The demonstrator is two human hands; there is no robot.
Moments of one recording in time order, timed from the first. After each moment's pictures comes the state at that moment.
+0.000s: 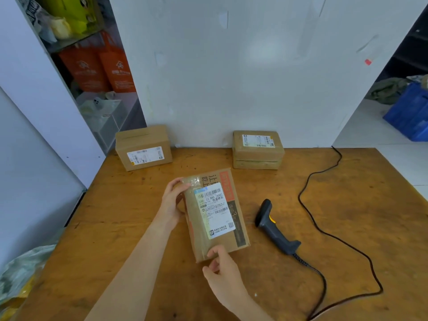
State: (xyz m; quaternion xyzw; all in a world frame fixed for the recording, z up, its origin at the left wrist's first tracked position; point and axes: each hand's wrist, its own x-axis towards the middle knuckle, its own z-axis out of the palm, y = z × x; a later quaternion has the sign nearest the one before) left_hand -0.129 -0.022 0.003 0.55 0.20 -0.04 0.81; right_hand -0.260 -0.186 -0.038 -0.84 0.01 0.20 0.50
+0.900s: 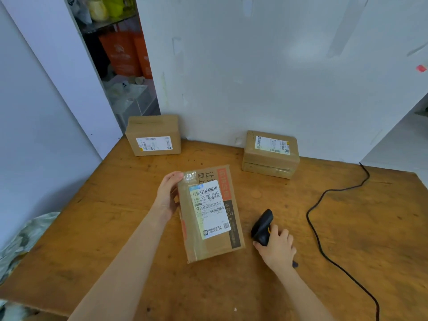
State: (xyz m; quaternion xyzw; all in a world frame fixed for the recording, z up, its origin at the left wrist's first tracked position) left_hand -0.117 -0.040 -0.008 0.52 0.27 0.03 0.81; right_hand -0.130 -0.335 -0.101 -0.98 0.09 0.13 0.12
